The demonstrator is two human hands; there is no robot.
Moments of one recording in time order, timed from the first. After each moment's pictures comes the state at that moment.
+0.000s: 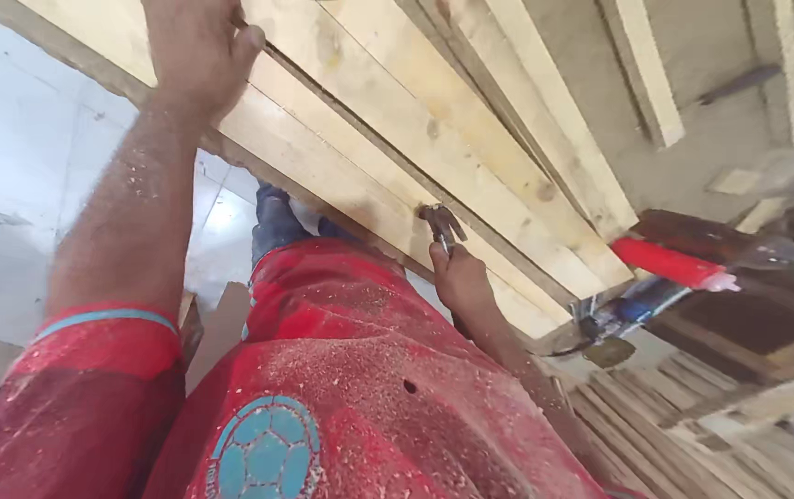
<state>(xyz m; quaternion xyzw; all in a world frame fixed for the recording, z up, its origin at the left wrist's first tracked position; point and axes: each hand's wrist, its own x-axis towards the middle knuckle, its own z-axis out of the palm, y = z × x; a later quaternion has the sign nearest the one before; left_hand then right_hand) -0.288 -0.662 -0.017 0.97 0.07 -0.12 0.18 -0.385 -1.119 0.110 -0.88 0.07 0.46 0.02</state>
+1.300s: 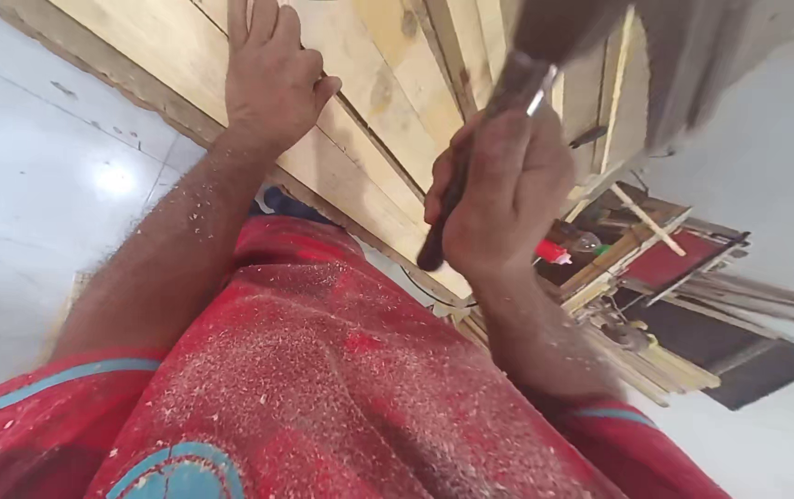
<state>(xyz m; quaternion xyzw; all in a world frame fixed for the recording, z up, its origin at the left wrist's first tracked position) -0.288 -0.643 -0.033 0.95 0.01 -0.09 0.30 -0.289 -0.814 0.195 -0.91 -0.12 0.21 0.32</state>
